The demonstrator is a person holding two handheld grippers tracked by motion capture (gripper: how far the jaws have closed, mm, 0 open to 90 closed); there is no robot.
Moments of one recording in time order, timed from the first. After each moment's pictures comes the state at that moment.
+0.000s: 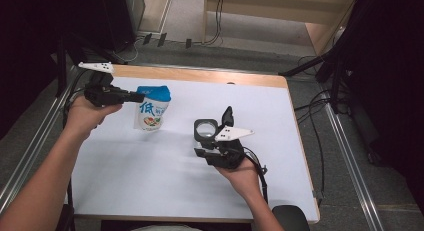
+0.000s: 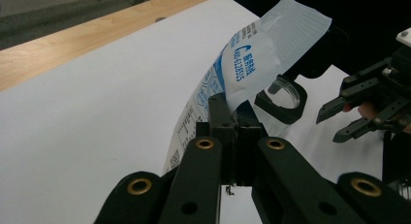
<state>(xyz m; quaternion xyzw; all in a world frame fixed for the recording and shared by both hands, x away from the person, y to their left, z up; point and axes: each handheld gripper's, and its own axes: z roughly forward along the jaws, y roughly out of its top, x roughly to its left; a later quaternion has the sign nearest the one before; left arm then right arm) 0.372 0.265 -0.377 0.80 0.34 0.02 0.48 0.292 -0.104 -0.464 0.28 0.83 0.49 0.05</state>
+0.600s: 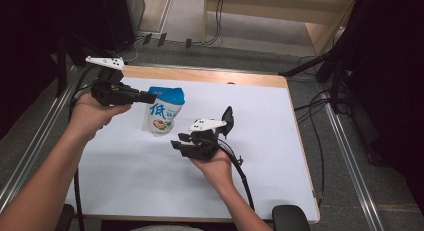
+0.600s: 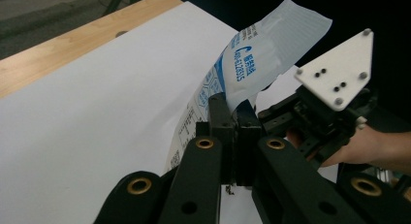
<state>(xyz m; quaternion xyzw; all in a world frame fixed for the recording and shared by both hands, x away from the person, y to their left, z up) 0.349 0.230 -0.337 0.82 0.30 0.01 0.49 0.308 -0.039 -0.468 0.30 0.82 0.49 0.05</state>
